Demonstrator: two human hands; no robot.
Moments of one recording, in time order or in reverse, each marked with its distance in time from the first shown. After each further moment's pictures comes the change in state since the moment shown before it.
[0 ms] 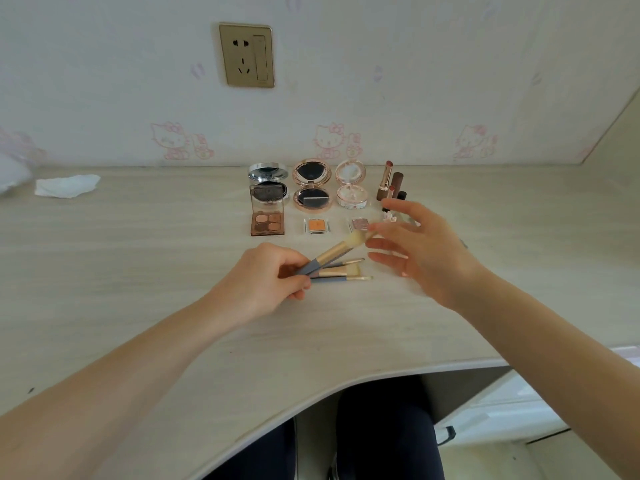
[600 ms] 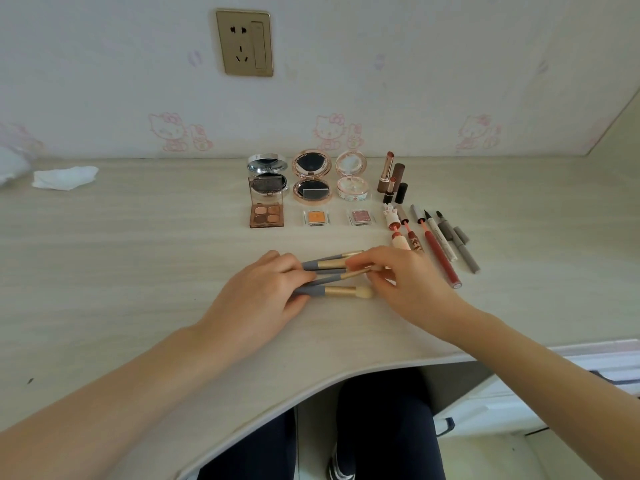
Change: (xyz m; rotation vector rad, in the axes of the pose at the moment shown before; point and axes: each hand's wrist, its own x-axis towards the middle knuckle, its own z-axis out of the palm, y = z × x) left_hand -0.022 -0.017 0.020 0.541 0.180 0.435; right_hand -0.015 0.046 -0.009 -1.032 -0.201 -0.454
